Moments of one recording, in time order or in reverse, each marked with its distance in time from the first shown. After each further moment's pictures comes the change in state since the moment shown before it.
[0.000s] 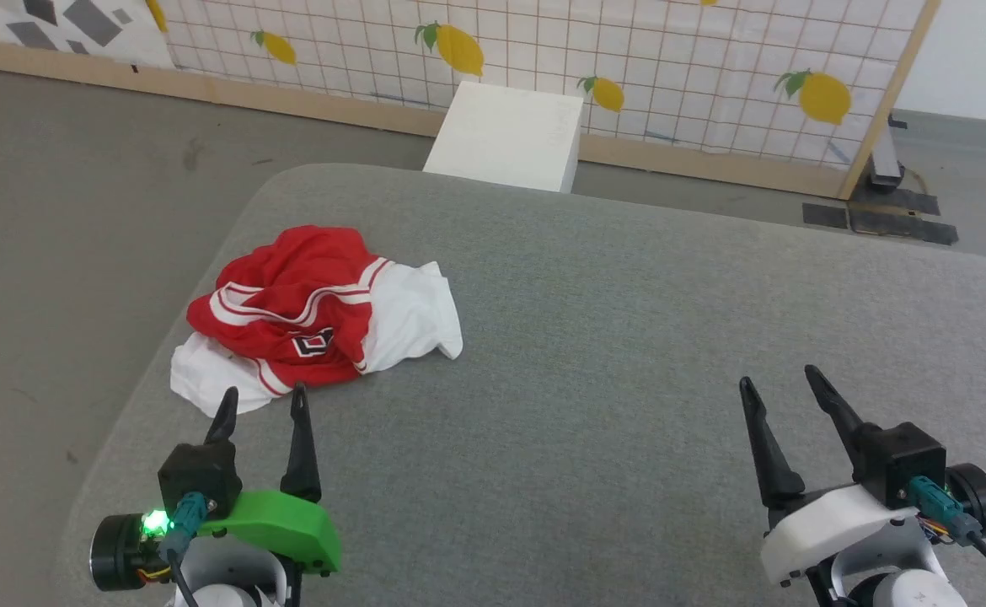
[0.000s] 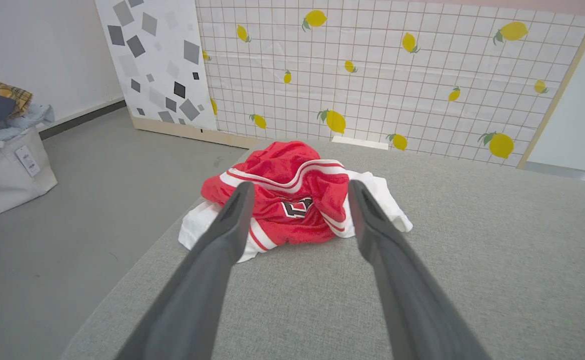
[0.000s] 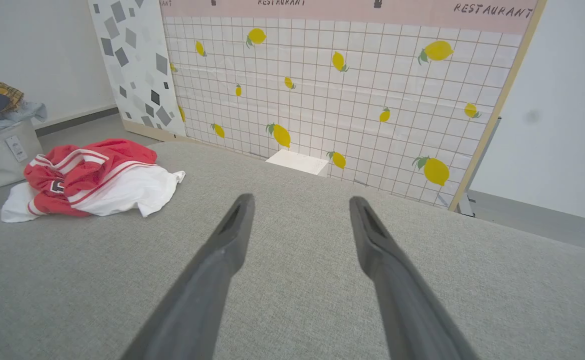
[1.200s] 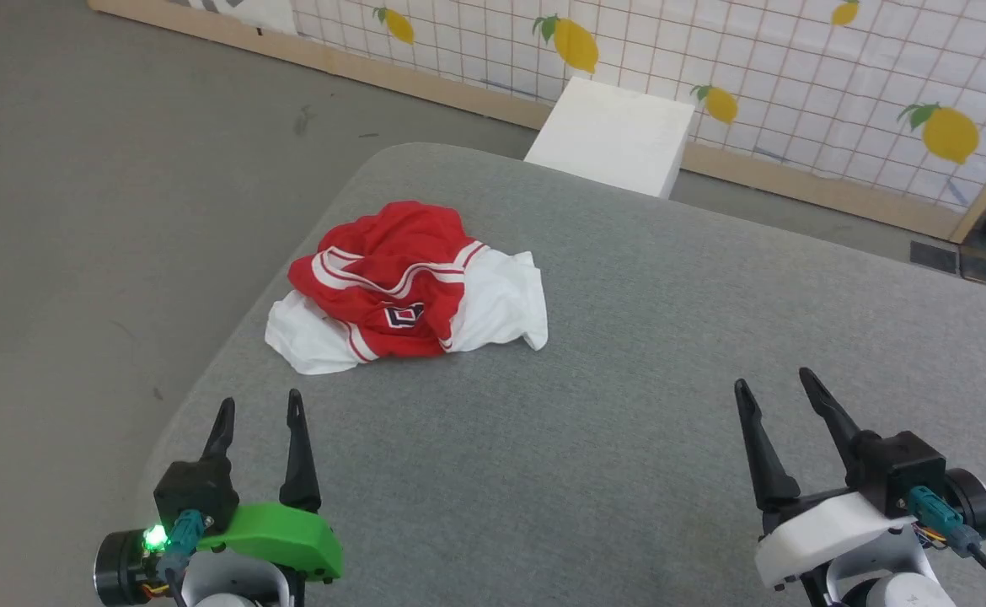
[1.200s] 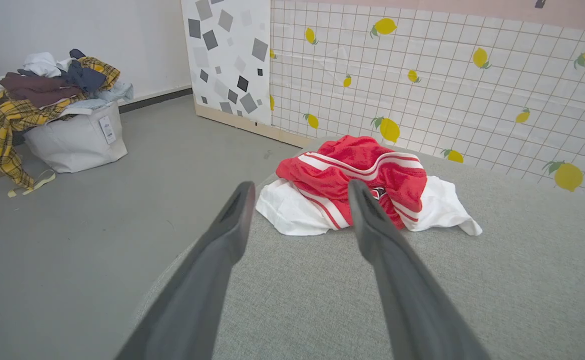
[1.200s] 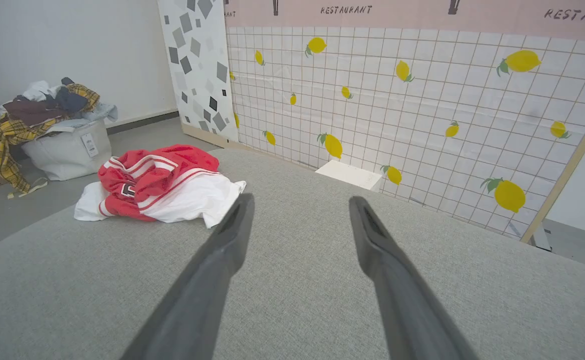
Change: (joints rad) left arm 0.009 0.027 -0.045 0.031 -0.078 0.058 -0.070; right arm -0.001 0.000 0.012 0.031 0.025 0.000 -0.056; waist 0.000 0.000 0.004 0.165
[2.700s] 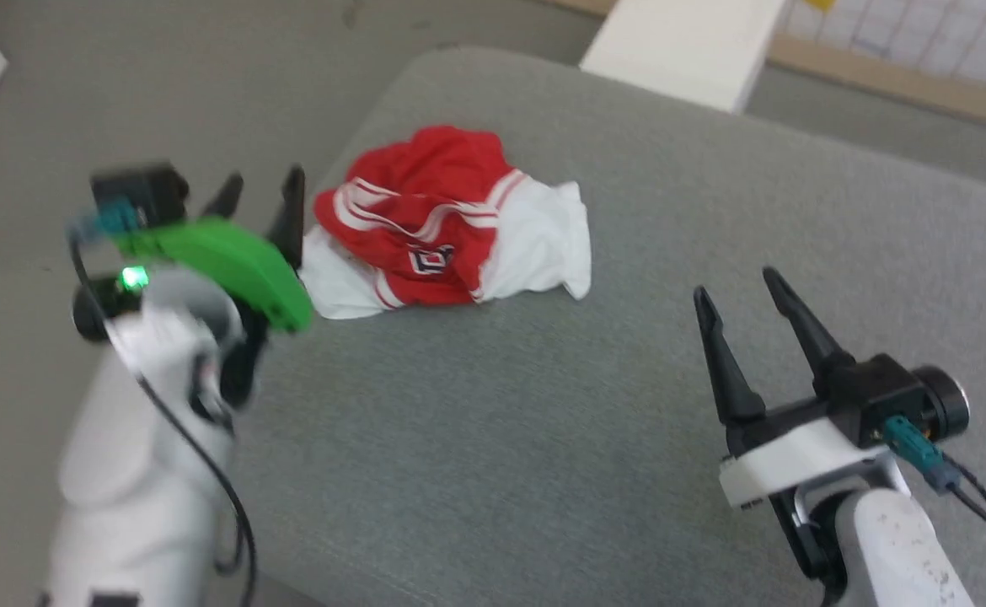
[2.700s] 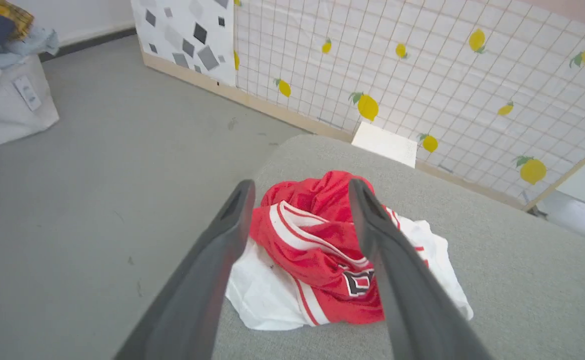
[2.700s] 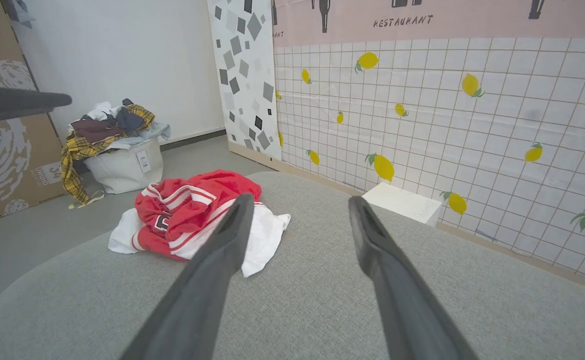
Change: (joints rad) left arm -0.557 0.110 -0.048 0.243 -0.312 -0.122 0.326; right arm -0.160 0.001 0.086 -0.020 -0.019 0.000 -0.036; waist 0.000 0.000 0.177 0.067
